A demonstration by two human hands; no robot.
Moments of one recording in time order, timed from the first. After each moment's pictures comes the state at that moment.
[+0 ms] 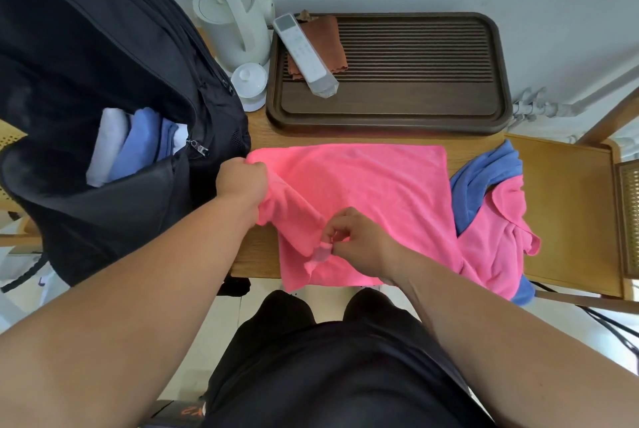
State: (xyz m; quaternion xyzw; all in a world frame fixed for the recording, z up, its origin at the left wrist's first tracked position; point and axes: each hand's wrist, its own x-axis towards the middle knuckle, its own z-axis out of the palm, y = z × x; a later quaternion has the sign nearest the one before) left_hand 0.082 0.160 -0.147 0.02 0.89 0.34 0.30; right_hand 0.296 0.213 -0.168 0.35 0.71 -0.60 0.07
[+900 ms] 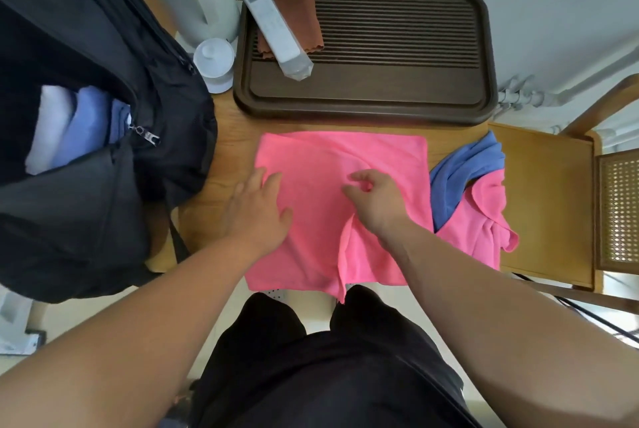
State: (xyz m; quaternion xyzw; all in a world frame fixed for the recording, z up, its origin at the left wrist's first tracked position) left_hand 0.146 0.144 -0.205 0.45 0.86 0.02 0.23; right_hand 0.311 0.281 -0.202 0.56 0.66 -0.50 -0.05
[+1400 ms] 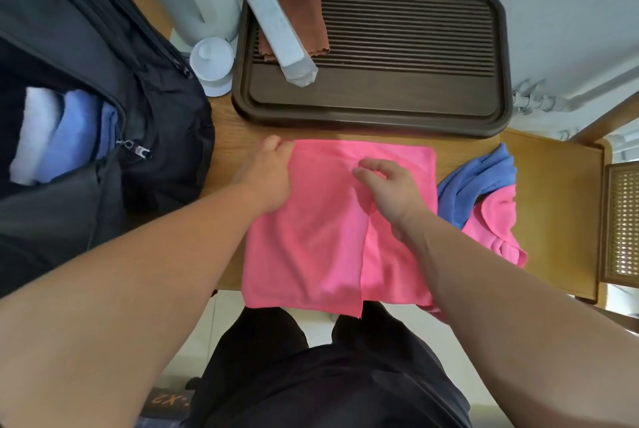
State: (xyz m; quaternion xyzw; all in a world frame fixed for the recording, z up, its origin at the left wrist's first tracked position) left_hand 0.101 0.224 -0.212 0.46 0.84 0.02 0.30; right_hand 0.296 0.323 -0.205 0.56 0.59 -0.58 -0.10
